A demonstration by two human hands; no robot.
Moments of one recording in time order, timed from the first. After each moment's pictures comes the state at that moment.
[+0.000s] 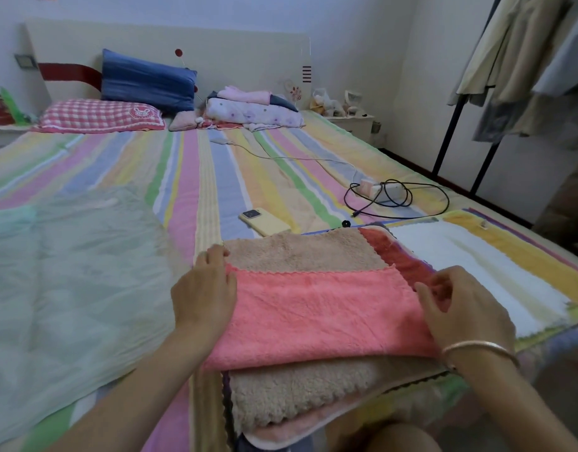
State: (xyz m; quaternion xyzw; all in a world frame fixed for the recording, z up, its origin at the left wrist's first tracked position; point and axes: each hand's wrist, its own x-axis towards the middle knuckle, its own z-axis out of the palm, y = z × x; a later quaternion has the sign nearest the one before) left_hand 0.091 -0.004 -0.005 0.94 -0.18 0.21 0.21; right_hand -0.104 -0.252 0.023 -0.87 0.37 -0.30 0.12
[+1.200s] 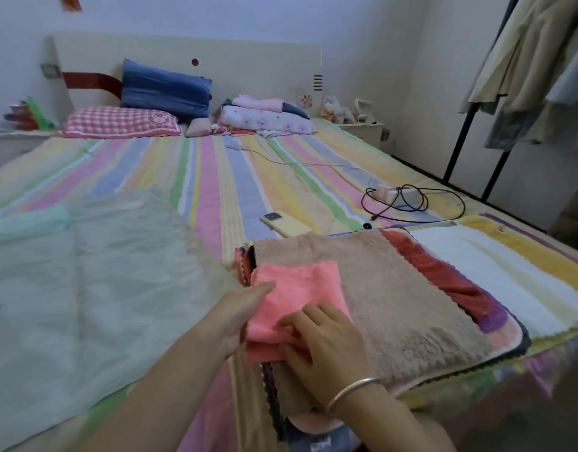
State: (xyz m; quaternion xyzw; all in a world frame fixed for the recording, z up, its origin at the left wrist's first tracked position) left_hand 0.072 0.022 0.003 0.67 0.03 -0.30 0.68; right_hand -0.040 -0.093 -0.026 -0.95 -0.03 -0.28 0.12
